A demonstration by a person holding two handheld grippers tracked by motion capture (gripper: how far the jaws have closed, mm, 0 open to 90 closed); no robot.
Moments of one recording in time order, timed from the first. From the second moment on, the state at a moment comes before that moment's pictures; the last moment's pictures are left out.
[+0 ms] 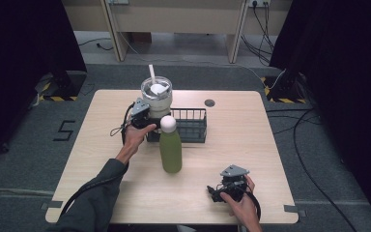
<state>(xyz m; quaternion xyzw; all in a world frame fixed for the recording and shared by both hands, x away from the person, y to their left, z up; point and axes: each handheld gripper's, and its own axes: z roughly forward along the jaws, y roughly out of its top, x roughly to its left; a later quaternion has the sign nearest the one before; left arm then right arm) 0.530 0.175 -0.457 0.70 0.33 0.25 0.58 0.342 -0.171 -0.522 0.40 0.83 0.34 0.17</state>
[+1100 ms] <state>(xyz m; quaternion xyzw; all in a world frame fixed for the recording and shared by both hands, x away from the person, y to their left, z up) 0.528 0.181 -0.460 0.70 0.30 0.27 0.58 0.342 -0.171 -0.522 0.40 0.83 0.34 0.17</state>
